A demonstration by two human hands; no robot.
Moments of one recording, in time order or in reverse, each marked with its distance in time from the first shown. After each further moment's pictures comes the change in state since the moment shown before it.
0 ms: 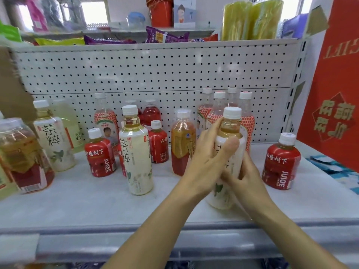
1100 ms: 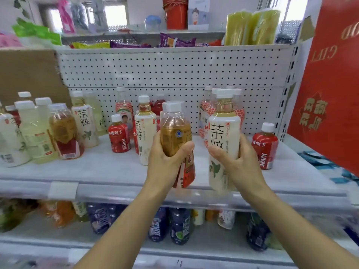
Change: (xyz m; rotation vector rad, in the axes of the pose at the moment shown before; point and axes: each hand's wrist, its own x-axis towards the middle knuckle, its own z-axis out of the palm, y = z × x) left_hand -0.099 0.035 -0.021 0.040 0.456 -0.134; right_hand -0.055 -0.044 -0.015 -0.059 0.072 -0.048
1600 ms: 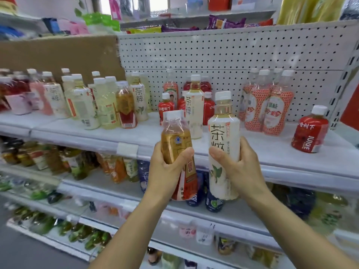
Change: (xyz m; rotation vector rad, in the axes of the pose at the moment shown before) left_hand -0.102 -0.002 -0.104 0.003 0.177 -0.178; right_hand -0.087 -0.025 0.083 0.095 -0.181 0.084
